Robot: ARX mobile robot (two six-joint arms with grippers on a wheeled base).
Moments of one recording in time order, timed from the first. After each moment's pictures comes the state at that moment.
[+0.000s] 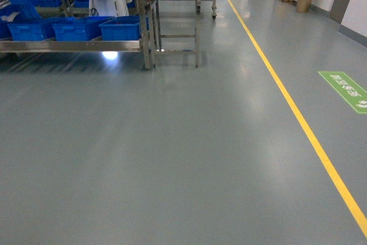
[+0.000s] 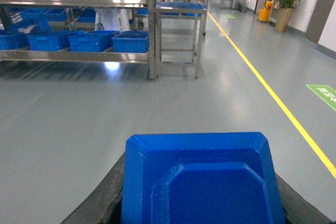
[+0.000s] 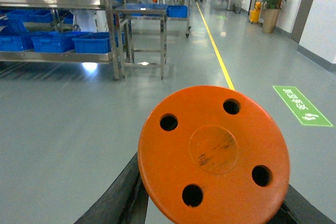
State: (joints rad) left arm 0.00 0.01 0.02 -0.01 0.00 0.00; right arm 0.00 0.00 0.01 -0.01 0.00 0.00
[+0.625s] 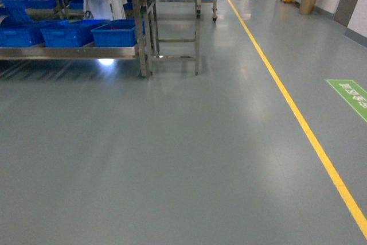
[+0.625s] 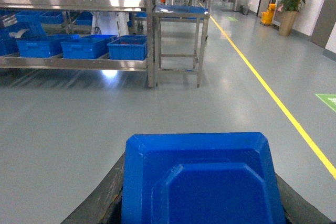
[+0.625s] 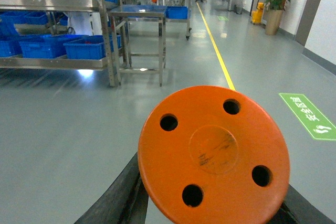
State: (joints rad) left arm 0.00 0.01 0.02 0.00 0.00 0.00; right arm 0.00 0.00 0.01 0.00 0.00 0.00
